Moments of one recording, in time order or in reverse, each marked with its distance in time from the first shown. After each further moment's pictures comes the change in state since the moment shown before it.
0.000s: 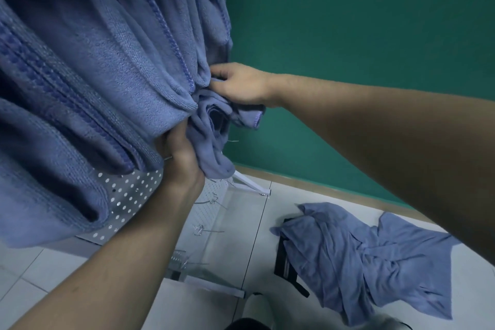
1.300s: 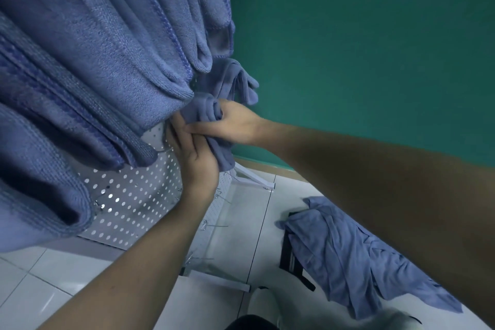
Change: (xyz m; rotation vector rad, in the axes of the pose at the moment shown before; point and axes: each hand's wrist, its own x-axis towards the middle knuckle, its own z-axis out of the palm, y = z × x) left_hand 0.000 -0.058 -0.031 0.808 0.162 0.255; right_hand -0.028 0.017 0.073 0.167 0.029 0.082
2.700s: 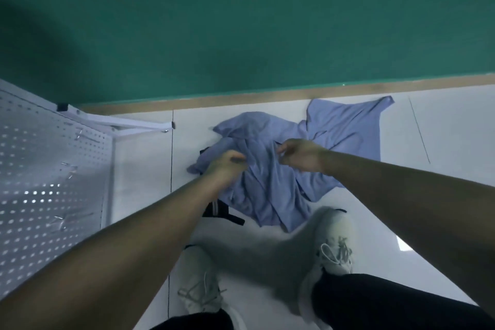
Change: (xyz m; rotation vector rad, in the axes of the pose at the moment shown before) left_hand -0.234 -0.157 0.241 0.537 -1.304 -0.628; right_hand -0.278 0.420 -0.003 0.190 -0.044 1.024
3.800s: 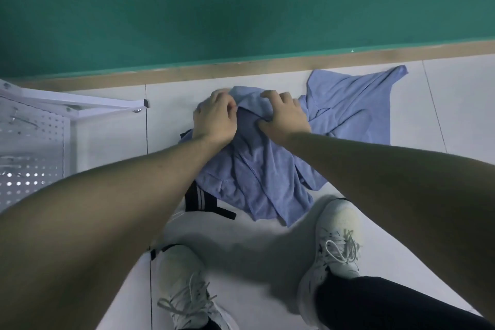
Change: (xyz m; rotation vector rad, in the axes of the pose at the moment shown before) left_hand 0.101 0.007 0.007 0.431 0.420 0.508; right_hand 0.085 0.004 0.036 -0.243 0.438 -0.163
